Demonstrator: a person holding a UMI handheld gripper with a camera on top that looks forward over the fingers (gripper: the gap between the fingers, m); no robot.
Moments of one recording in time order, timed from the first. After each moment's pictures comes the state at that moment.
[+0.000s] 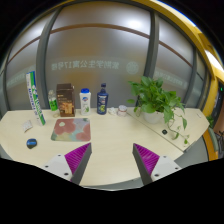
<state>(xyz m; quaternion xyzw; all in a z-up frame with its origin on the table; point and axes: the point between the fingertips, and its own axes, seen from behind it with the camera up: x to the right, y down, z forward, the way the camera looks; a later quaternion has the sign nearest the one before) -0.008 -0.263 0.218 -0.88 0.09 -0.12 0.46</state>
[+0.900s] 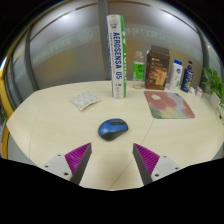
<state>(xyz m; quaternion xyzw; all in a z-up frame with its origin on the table) -0.457 -0.176 0.020 -0.92 -0.01 0.04 0.40</state>
